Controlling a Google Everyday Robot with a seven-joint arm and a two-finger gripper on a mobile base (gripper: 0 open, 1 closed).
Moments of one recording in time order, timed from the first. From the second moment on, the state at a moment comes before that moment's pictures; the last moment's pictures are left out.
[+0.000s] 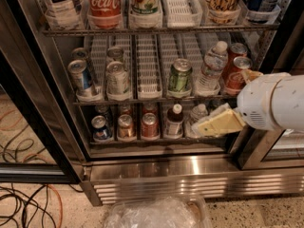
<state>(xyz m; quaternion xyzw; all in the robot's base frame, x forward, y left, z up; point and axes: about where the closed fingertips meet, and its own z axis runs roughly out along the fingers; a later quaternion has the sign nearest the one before) 0.470 -0.159 0.909 -0.40 0.81 0.01 0.44</state>
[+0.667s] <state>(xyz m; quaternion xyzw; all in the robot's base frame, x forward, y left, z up) 0.481 -0.110 0.868 -0.27 0.82 0.07 0.50</state>
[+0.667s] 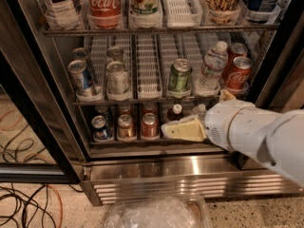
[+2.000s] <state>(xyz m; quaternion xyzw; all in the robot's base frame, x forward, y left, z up) 0.502 -0.086 0.845 -0.16 0.80 0.06 0.57</state>
